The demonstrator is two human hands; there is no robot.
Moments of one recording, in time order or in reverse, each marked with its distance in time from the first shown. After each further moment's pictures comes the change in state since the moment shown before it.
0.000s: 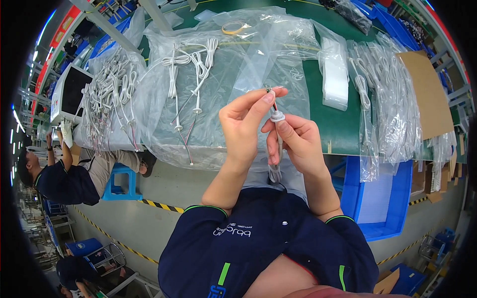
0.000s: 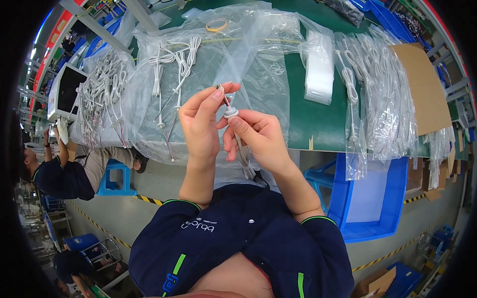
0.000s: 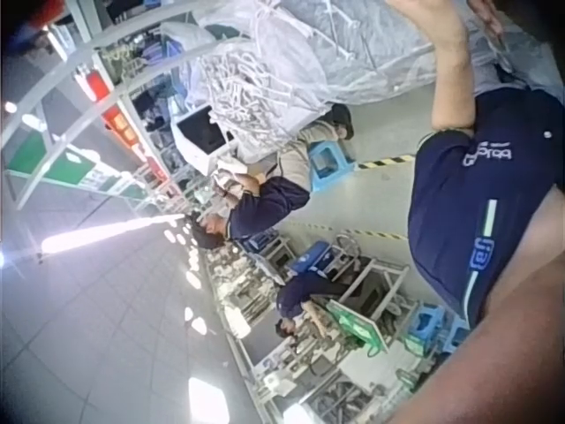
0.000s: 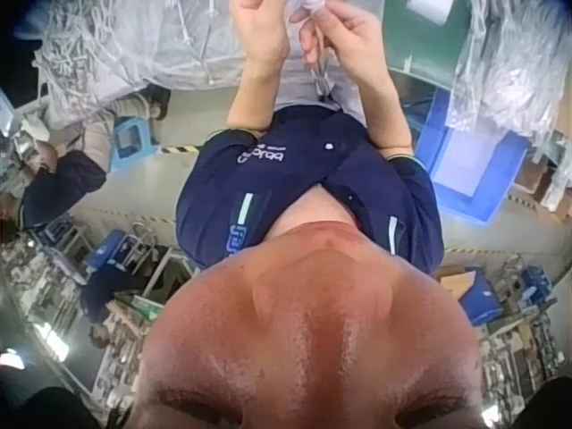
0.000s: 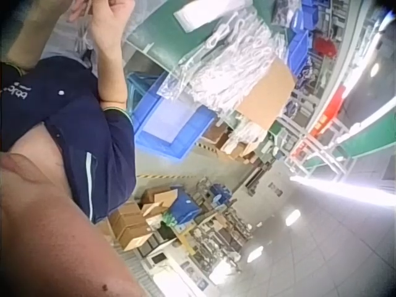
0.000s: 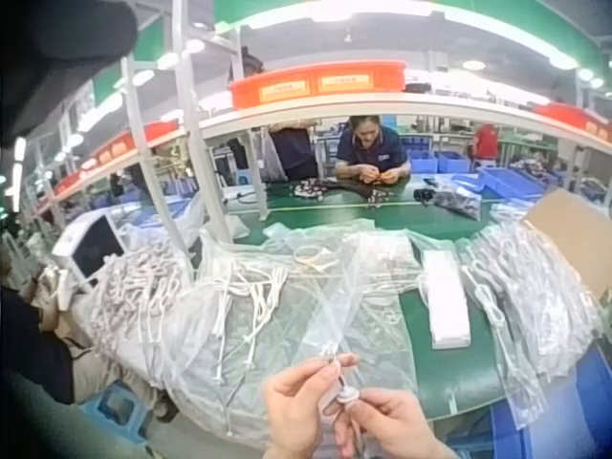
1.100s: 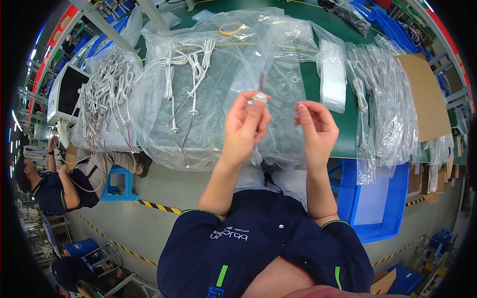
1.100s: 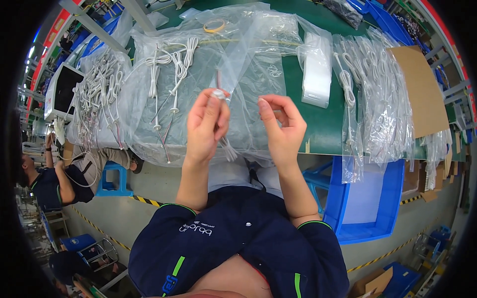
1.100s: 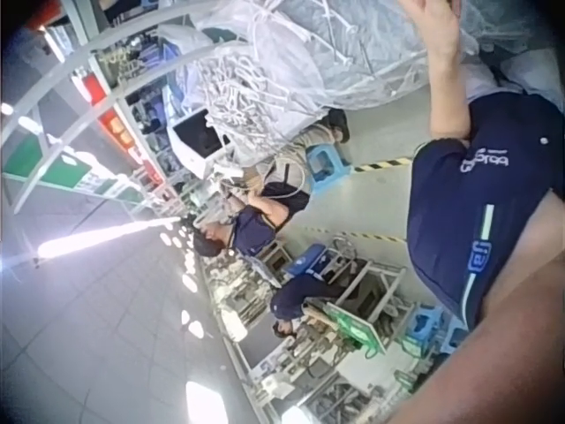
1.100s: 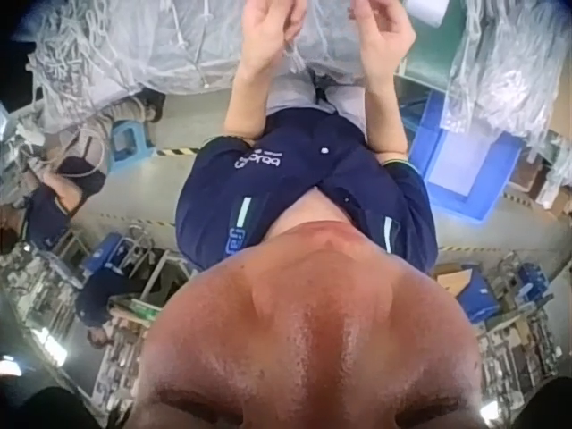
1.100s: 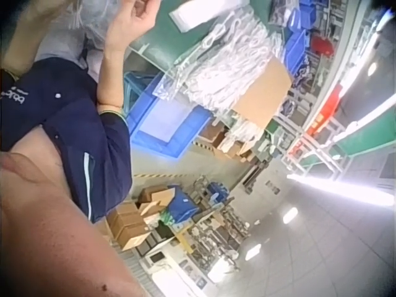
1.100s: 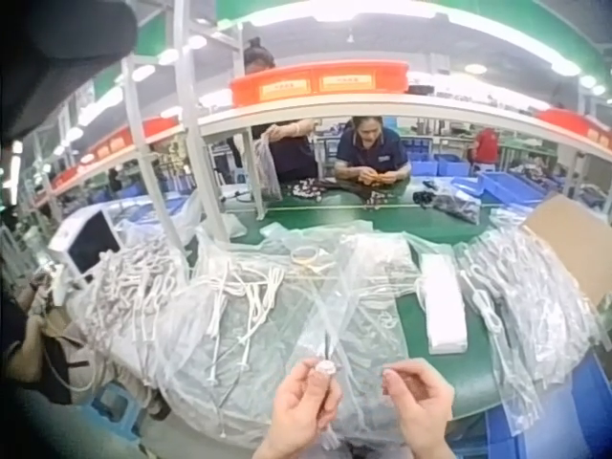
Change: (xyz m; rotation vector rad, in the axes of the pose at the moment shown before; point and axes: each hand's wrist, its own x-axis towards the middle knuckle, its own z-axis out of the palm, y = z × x) left_hand 0.002 -0.022 -0.026 -0.151 -0.265 -0.287; right_hand 0.004 0.007 -0.026 -0.447 0.609 -0.427
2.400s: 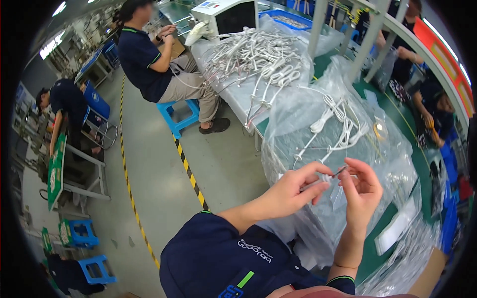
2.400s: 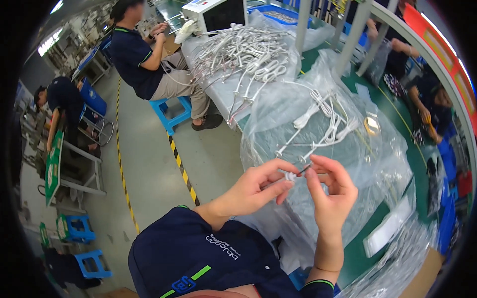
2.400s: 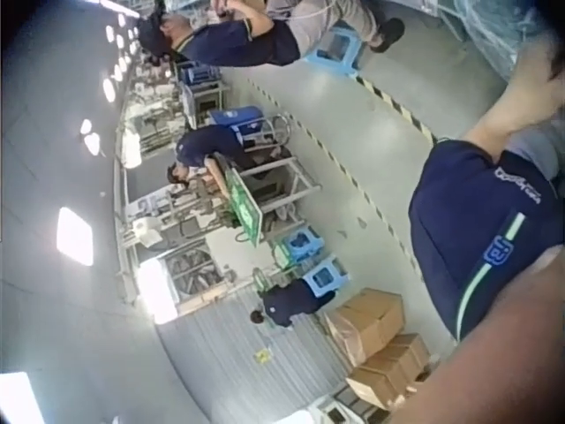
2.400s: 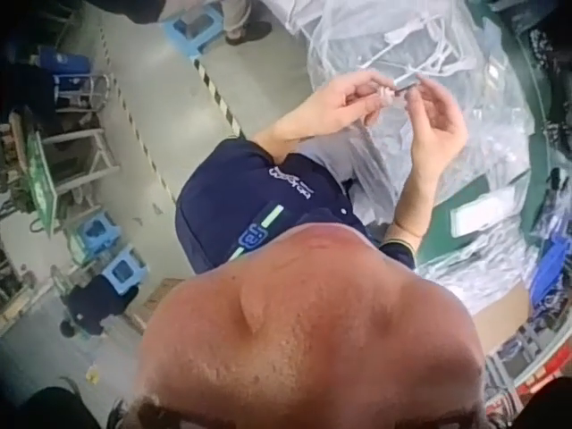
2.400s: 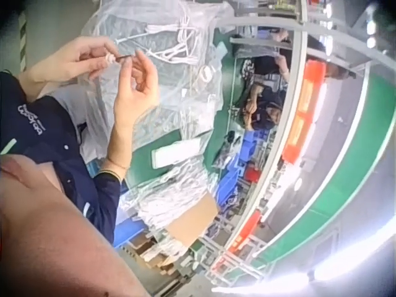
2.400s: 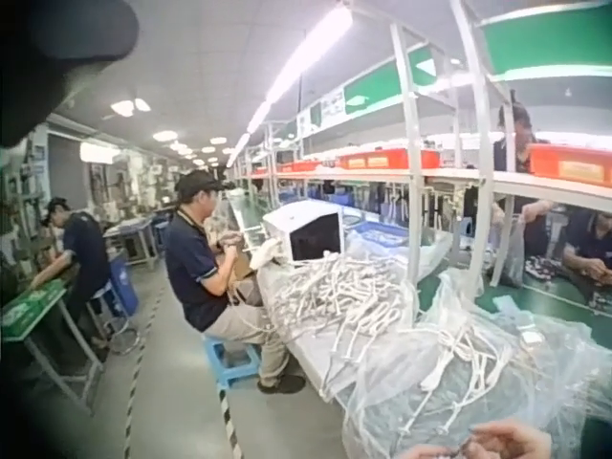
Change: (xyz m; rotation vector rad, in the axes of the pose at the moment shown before) left_hand -0.111 0.101 -0.051 0.536 0.447 0.218; right_hand 0.007 -0.038 0.163 0.041 -0.881 0.045
